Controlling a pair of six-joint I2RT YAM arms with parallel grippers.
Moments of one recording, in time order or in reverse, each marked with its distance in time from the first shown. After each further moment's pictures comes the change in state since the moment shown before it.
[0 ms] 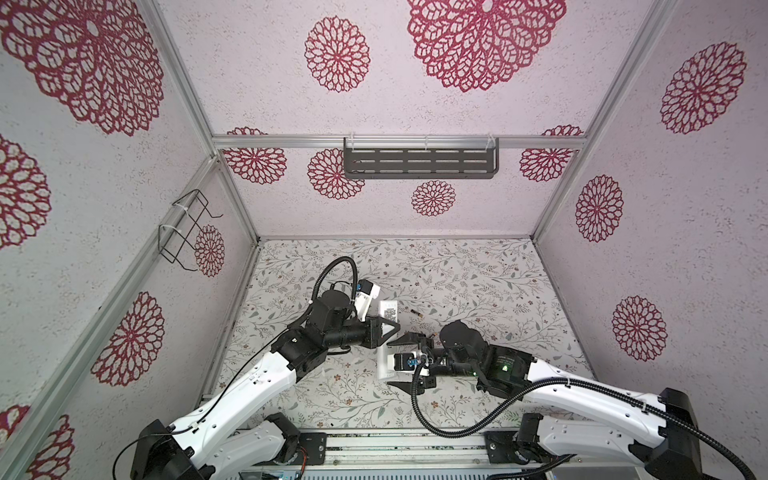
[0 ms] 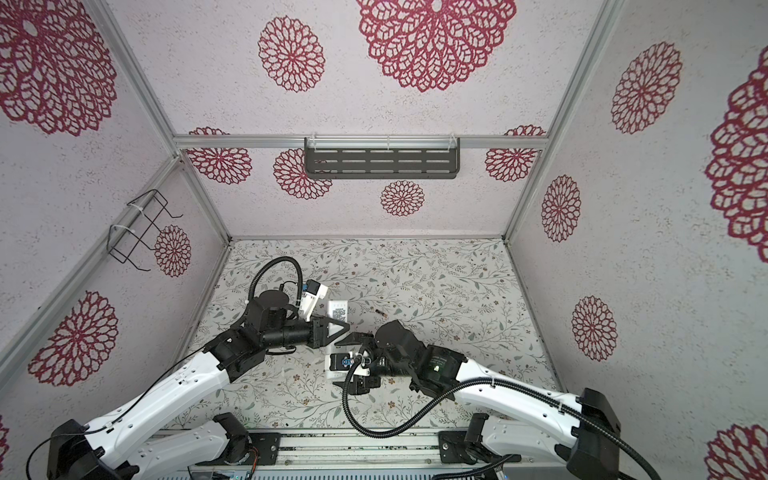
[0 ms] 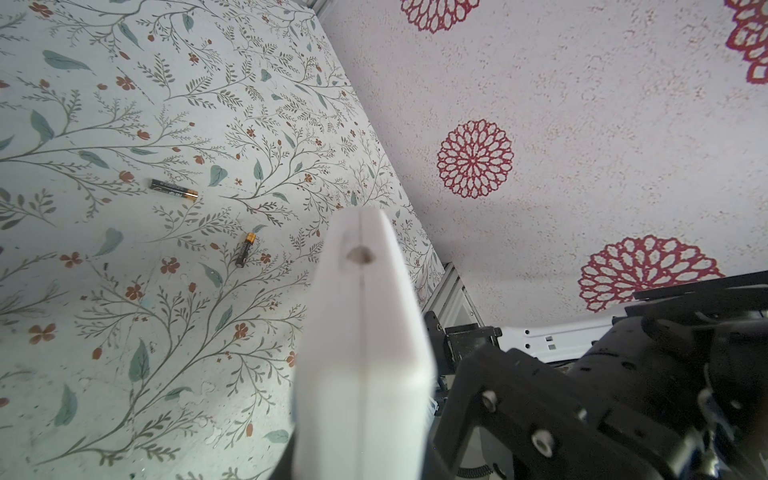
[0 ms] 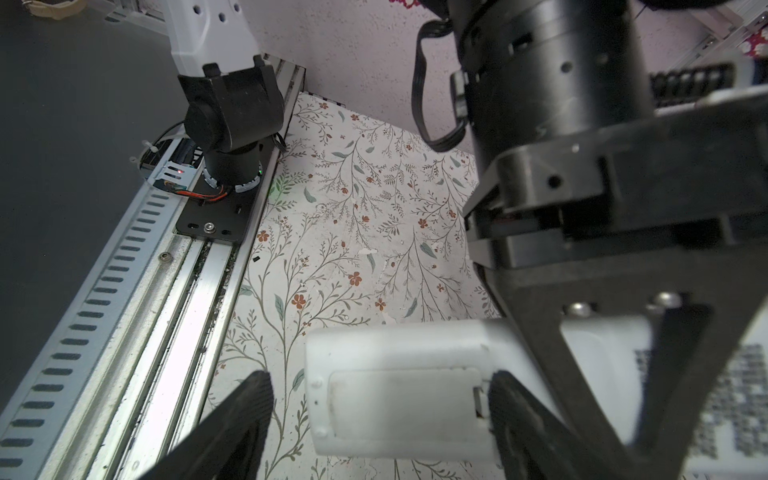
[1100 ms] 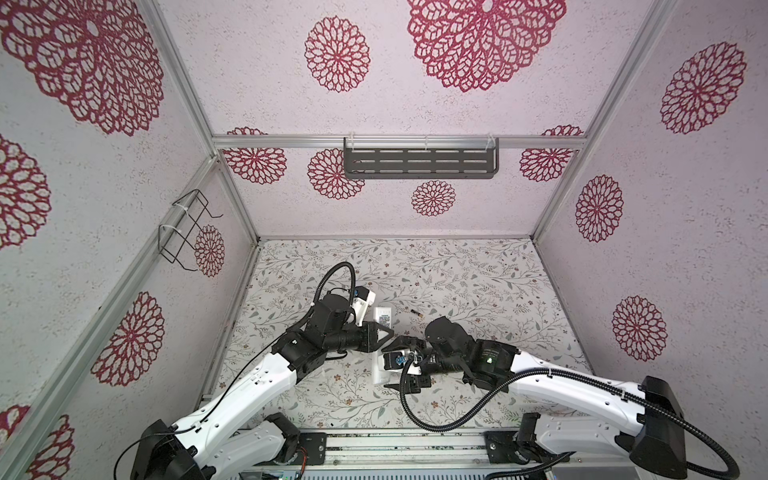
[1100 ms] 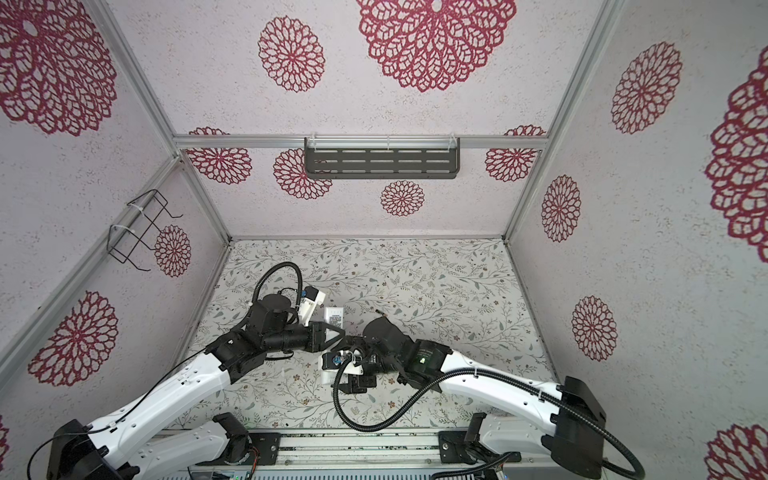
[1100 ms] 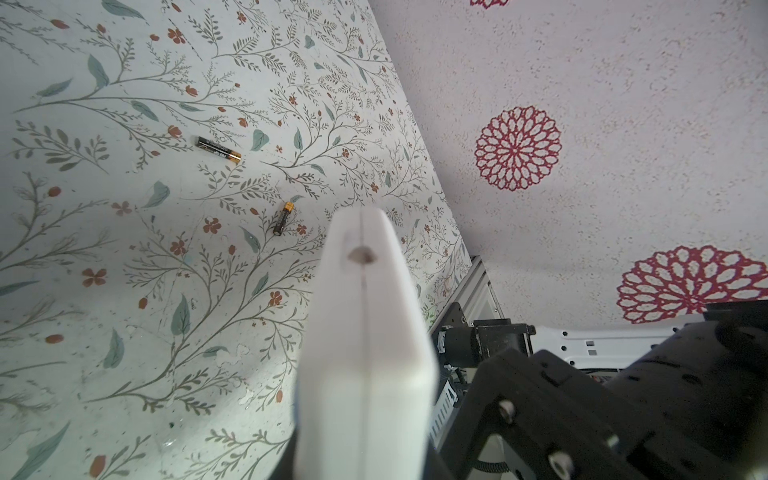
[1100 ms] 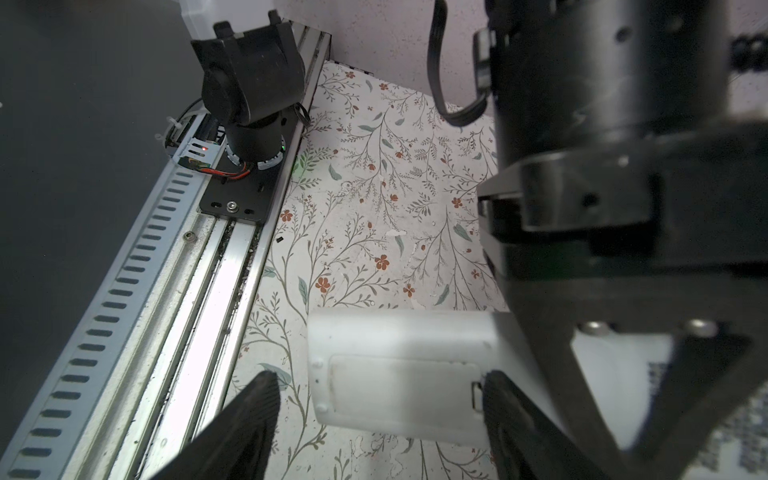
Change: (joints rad) left arm 0.019 -0.003 -0.040 -0.067 -0.021 0.002; right arm 0.000 0.112 0.068 -0.086 -0.070 0.001
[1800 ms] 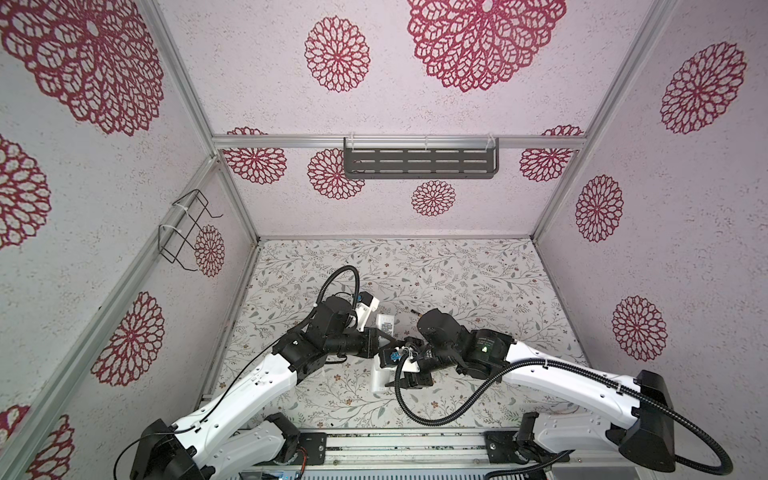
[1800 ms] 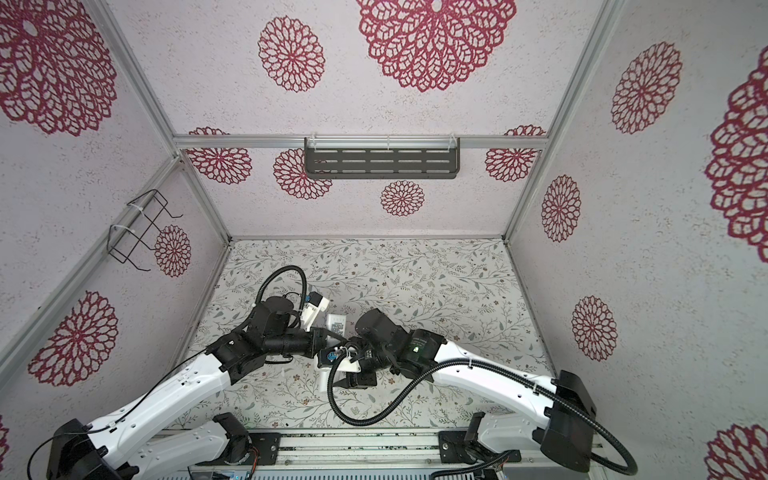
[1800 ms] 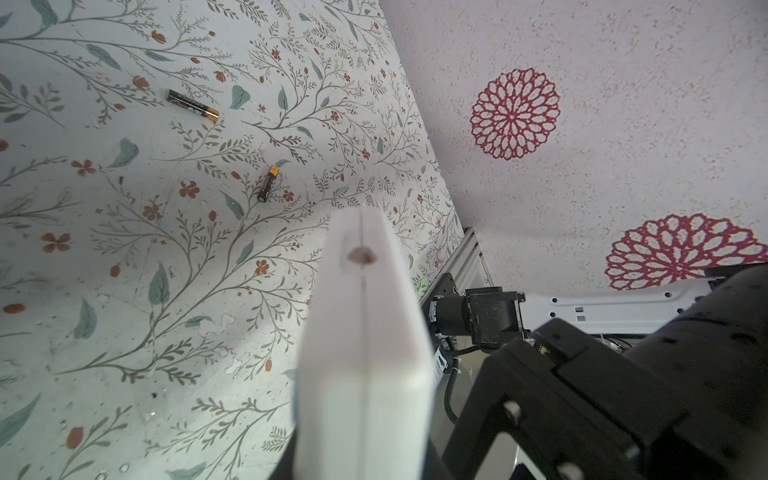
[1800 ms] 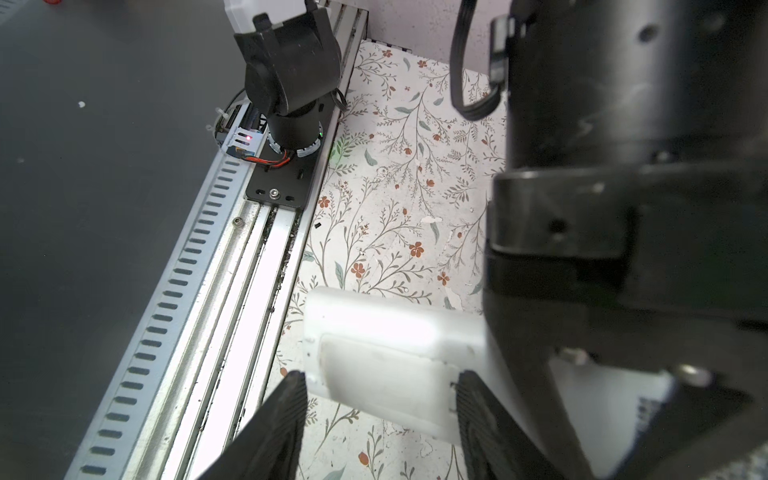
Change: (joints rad) left arm -0.008 0.000 0.000 -0.049 0.056 0.013; right arm -0.012 0.062 0.137 -0.211 -0.083 -0.024
